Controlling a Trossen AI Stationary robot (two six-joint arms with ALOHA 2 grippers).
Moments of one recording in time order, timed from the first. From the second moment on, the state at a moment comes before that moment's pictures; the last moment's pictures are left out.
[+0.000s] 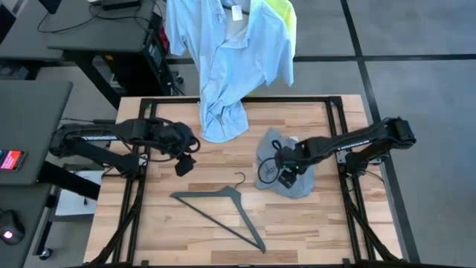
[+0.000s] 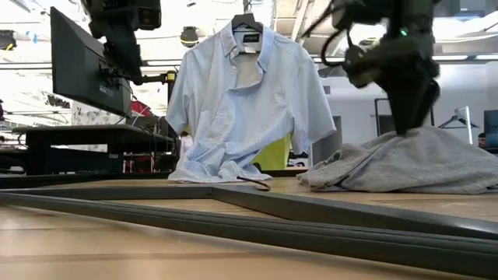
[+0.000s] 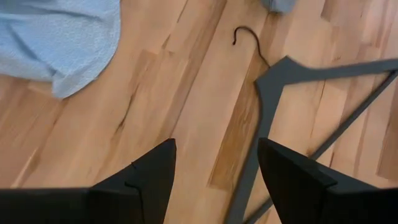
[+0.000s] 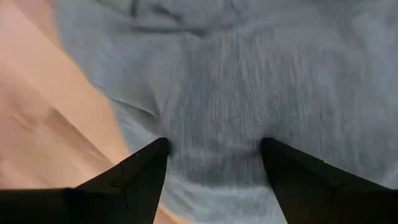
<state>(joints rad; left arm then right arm) 0.05 1.13 1.06 -0.92 -0.01 -0.37 0.09 1.45 0.91 -0.87 0.00 0.80</state>
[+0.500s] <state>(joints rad) 0.02 1.18 1.06 -0.85 -0.02 -0.50 0.04 1.47 0.78 -0.56 -0.10 0.67</state>
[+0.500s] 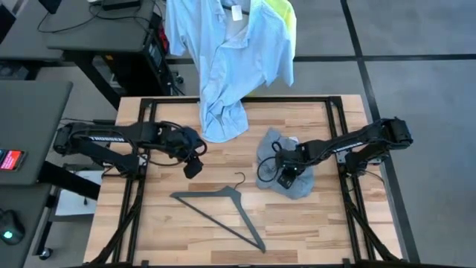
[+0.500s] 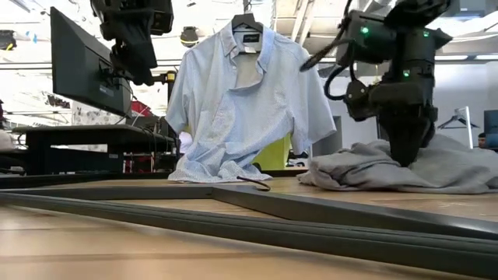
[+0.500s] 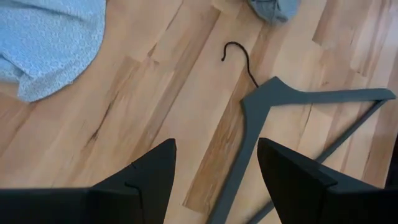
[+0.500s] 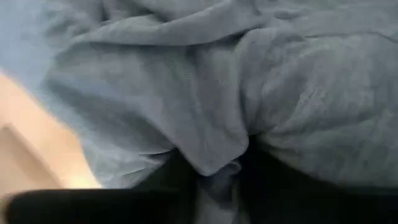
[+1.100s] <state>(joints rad) 0.00 1.18 1.06 -0.65 -0.02 -0.52 -0.04 1.09 1.32 -0.60 -0.07 0.35</state>
